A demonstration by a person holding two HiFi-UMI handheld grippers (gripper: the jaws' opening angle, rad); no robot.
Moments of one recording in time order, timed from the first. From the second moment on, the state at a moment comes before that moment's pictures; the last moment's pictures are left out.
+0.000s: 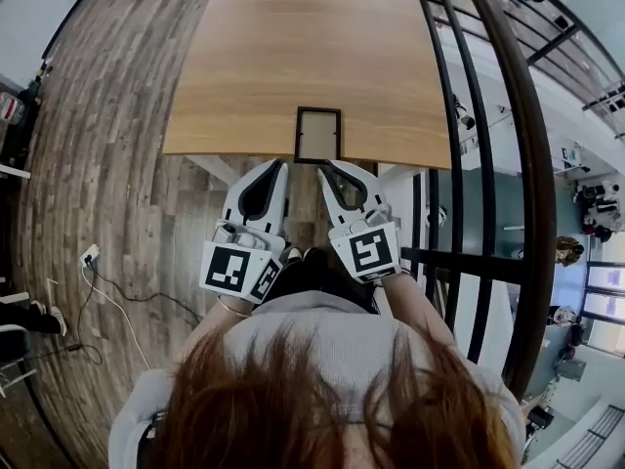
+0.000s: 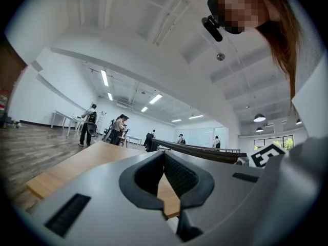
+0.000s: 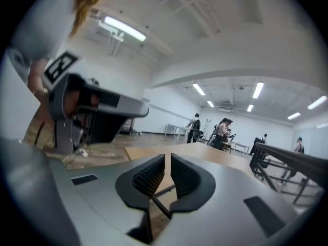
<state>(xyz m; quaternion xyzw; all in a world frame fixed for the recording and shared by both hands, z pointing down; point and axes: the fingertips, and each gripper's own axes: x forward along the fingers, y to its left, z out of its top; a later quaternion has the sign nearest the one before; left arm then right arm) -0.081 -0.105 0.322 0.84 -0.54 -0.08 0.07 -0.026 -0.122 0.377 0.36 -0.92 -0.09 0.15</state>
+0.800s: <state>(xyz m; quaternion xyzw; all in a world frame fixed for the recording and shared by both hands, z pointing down) -0.147 -0.095 0.363 0.78 -0.61 -0.05 0.11 -0.051 -0.187 0.594 0.23 -0.75 -0.40 0.47</state>
